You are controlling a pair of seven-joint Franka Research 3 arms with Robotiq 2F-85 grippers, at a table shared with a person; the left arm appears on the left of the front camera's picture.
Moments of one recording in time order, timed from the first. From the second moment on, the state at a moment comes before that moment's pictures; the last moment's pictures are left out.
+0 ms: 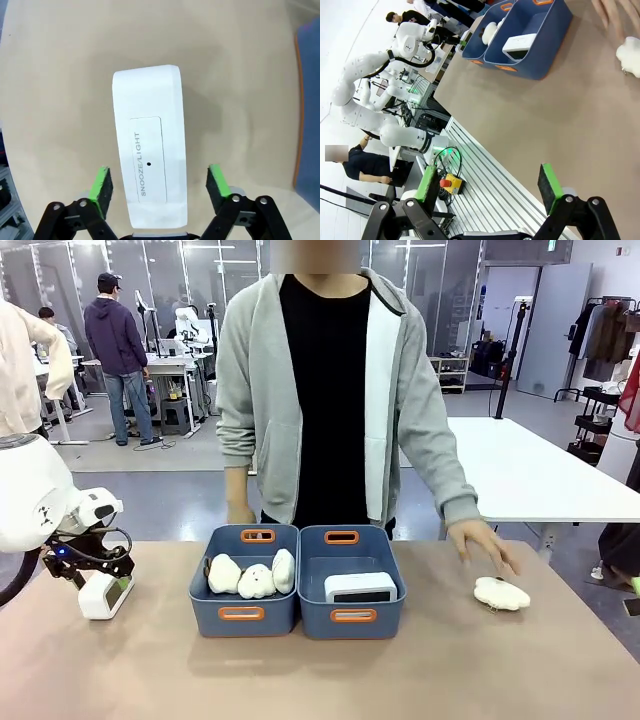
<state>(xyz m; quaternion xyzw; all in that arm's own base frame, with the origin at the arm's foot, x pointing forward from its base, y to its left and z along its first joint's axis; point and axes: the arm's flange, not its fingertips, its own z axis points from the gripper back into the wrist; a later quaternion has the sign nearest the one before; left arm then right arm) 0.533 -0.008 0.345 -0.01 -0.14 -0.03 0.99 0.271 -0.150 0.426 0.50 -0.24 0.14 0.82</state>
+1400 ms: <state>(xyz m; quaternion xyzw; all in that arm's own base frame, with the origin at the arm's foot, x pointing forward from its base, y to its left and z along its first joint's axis) 0.369 0.149 0.479 -0.36 -0.11 -0.05 0.92 0.271 -0.149 0.426 0.50 -0.23 0.14 0.82</state>
